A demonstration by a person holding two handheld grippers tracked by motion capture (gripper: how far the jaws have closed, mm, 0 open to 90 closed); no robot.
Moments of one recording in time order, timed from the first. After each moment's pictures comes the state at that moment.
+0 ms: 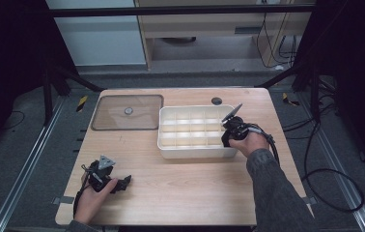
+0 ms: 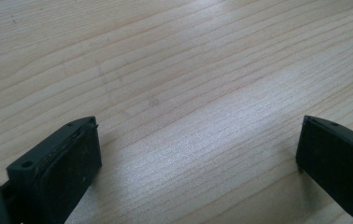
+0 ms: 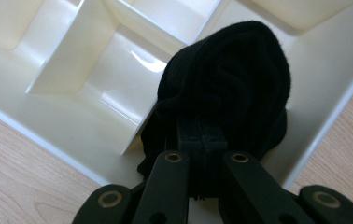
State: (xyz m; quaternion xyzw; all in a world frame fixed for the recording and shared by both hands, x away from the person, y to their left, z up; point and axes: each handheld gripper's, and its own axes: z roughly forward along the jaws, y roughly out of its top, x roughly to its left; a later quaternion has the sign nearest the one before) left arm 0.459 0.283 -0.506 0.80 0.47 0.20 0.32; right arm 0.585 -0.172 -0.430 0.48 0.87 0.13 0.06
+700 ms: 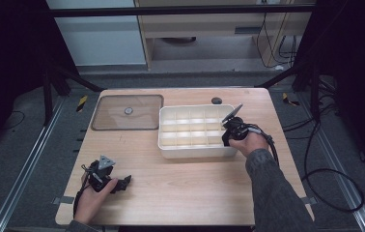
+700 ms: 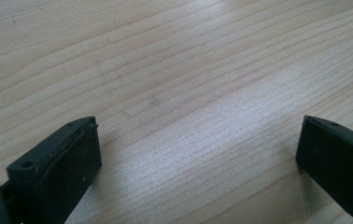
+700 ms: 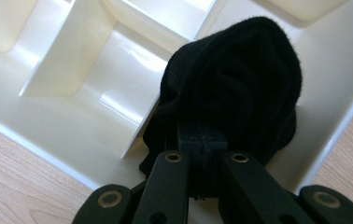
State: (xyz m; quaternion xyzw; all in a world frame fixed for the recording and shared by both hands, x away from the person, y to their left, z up) left arm 0.459 0.284 -0.506 0.80 0.47 0.20 0.31; right arm 0.588 -0.173 -0.436 0.49 0.86 0.13 0.06
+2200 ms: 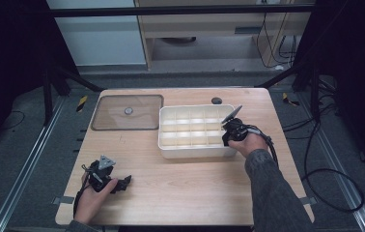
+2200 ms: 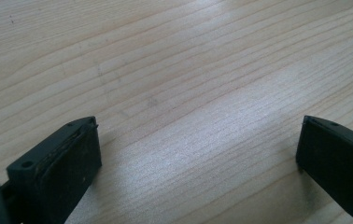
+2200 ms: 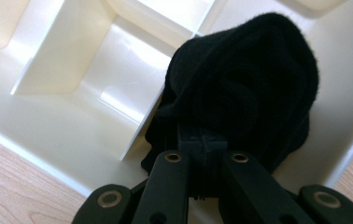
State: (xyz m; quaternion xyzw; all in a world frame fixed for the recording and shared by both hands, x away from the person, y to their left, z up) left arm 0.459 0.283 -0.506 0.80 0.47 0.20 0.31; right arm 0.589 -0.173 -0.442 0.49 0.86 0.13 0.05
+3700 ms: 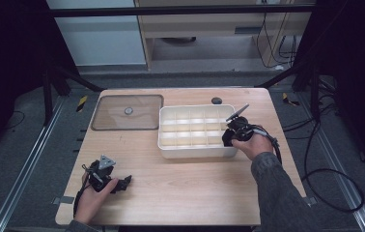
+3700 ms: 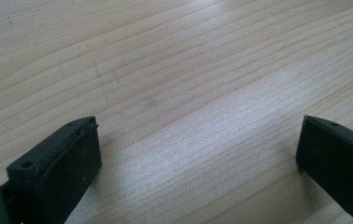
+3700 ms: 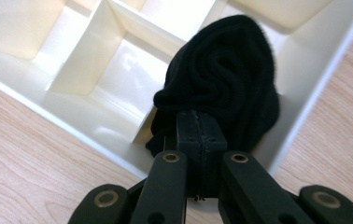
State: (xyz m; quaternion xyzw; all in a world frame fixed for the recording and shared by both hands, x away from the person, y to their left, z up) left arm 0.460 0.283 -0.506 0.80 0.47 0.19 0.31; right arm 0.574 -0.183 -0.421 0.49 0.85 0.17 0.07
